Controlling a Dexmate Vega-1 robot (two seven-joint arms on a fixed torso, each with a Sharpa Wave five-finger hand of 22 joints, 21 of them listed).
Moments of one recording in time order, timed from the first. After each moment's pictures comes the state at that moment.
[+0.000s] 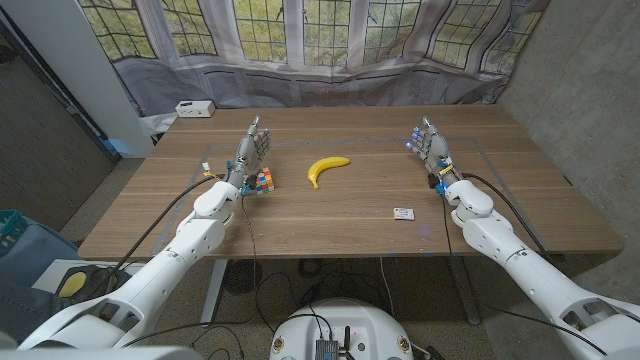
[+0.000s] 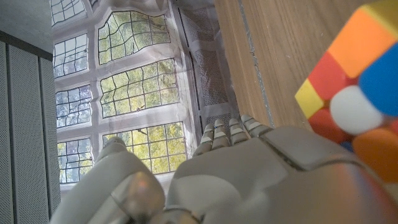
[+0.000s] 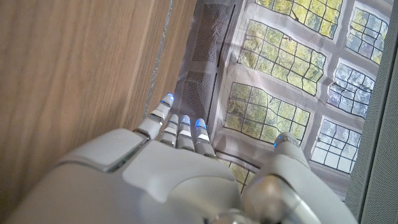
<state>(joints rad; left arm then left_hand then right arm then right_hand) 0.84 0.50 0.36 -1.29 -0.68 -0.29 -0.05 0.19 -0.05 0.16 0.04 0.21 0.01 0.10 0.18 0.17 0.03 0.08 0.20 0.19 -0.03 0.08 0.18 0.17 -0.06 0.03 0.21 0.17 -0.84 -0.50 -0.37 -1.29 0.63 0.31 -0.01 0.16 -0.01 0.26 -0.09 0.19 0.11 0.11 0.19 0.18 0.08 0.15 0.23 0.19 0.02 0.09 0.22 0.22 0.26 0.02 0.20 0.17</state>
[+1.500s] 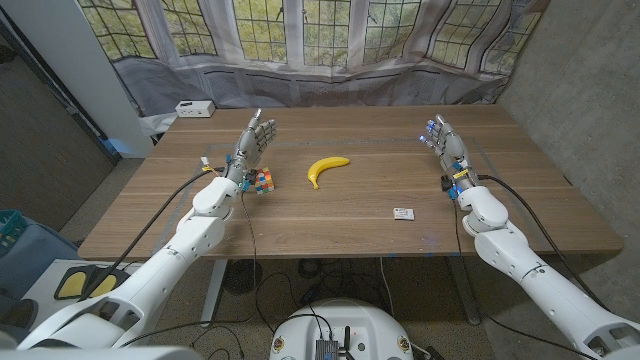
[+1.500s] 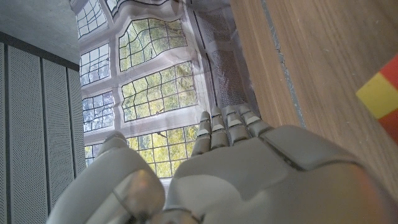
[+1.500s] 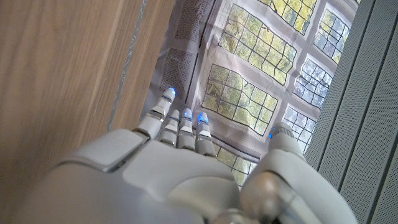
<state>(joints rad) 0.83 0.50 0.36 -1.31 -0.64 -0.36 -0.06 0.21 -0.03 0.16 0.02 0.21 0.22 0.09 0.22 0.17 0.22 0.06 0.26 0.20 0.15 0.07 0.22 0.17 0.06 0.05 0.22 0.17 -0.98 -0.57 -0.30 -1.43 0.56 0.43 -0.08 0.22 0.03 0.29 -0.13 0.18 0.20 0.08 0.22 0.18 0.18 0.12 0.24 0.19 0.09 0.07 0.24 0.21 0.33 0.02 0.21 0.17</state>
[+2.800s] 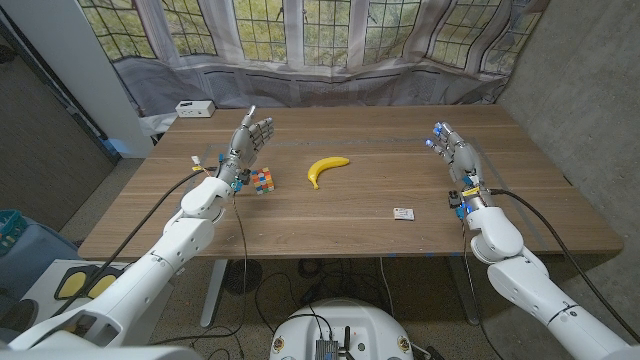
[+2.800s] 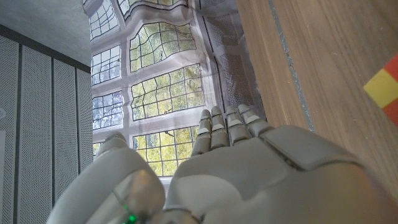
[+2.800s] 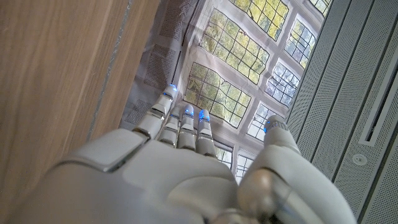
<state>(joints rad) 0.91 0.57 0.32 -1.45 -0.69 -0.31 -0.07 0.23 -0.01 0.17 0.01 0.20 0.25 0.12 0.21 0.17 0.22 0.08 0.25 0.20 0.16 0.08 0.20 0.17 0.07 0.03 0.22 0.17 -1.24 -0.61 -0.22 -1.72 0.46 0.48 -0.22 0.28 0.06 0.31 -0.15 0.18 0.22 0.09 0.21 0.18 0.23 0.13 0.23 0.19 0.14 0.07 0.24 0.21 0.38 0.01 0.21 0.17</state>
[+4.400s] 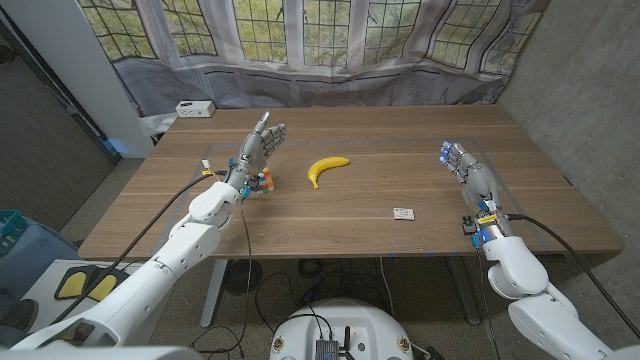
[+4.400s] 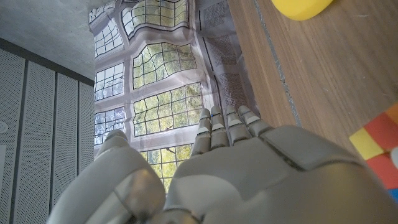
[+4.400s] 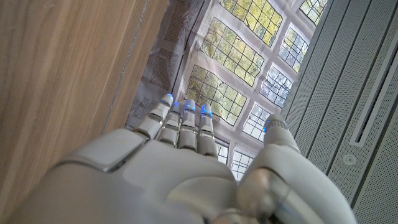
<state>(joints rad) 0.95 0.59 0.35 -1.52 -0.68 -0.29 -0.06 0.25 0.01 0.18 0.00 0.20 0.26 0.11 0.20 0.17 0.23 0.07 0.25 0.20 0.16 0.08 0.20 0.17 0.06 0.06 0.20 0.18 -1.46 -0.61 -0.12 -1.84 0.40 0.53 -0.23 0.29 0.06 0.31 -0.15 0.18 0.33 0.06 0.22 0.19 0.31 0.11 0.23 0.20 0.17 0.06 0.24 0.22 0.26 0.01 0.18 0.17</state>
